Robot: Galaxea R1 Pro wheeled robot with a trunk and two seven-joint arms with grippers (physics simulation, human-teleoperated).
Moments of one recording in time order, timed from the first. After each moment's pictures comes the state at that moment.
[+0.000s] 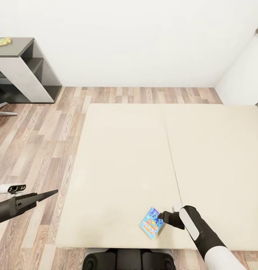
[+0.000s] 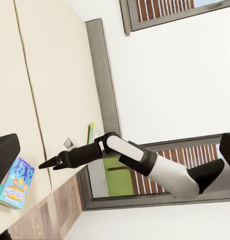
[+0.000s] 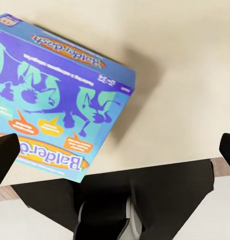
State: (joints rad) left arm -0.27 0.45 0.39 -1.42 0.47 0.96 -1.57; right arm -0.54 -0.05 0.10 -0.80 -0.59 0.80 -0.21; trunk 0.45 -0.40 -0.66
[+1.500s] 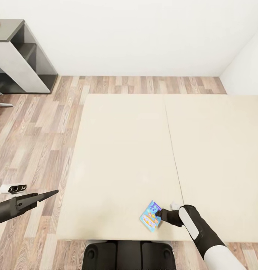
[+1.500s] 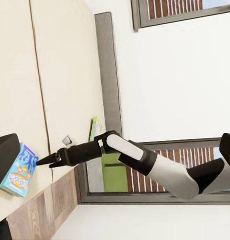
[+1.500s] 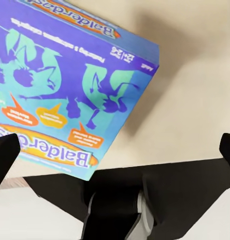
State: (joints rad) left arm -0.27 0.44 0.38 -1.42 0.46 0.95 -1.57; right arm -0.55 -0.05 0.10 -0.81 -0.59 0.79 -0.14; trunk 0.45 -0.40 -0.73
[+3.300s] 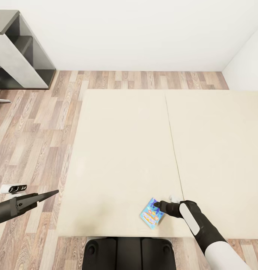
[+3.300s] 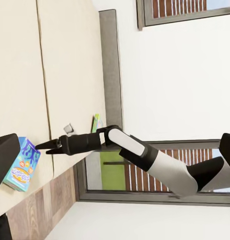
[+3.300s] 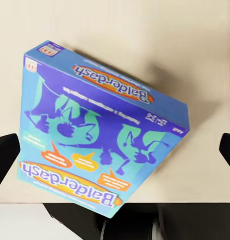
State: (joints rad) left arm -0.27 0.44 0.38 -1.42 0.46 0.95 -1.57; right arm -0.57 -0.06 0.11 -0.84 -0.60 0.72 -0.05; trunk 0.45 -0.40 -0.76
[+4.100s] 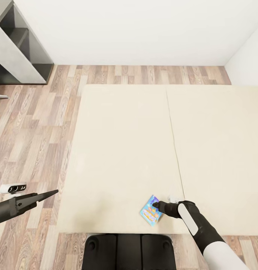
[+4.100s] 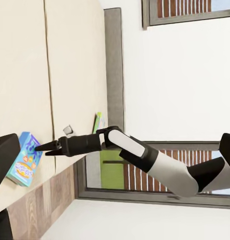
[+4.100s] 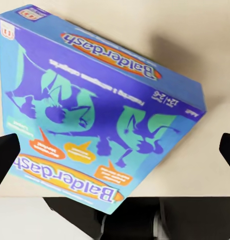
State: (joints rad) left arm -0.27 0.45 0.39 -1.42 0.46 0.95 -1.57; right arm -0.57 -0.05 0.12 -0.84 -0.59 0.71 -0.05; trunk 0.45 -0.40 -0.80
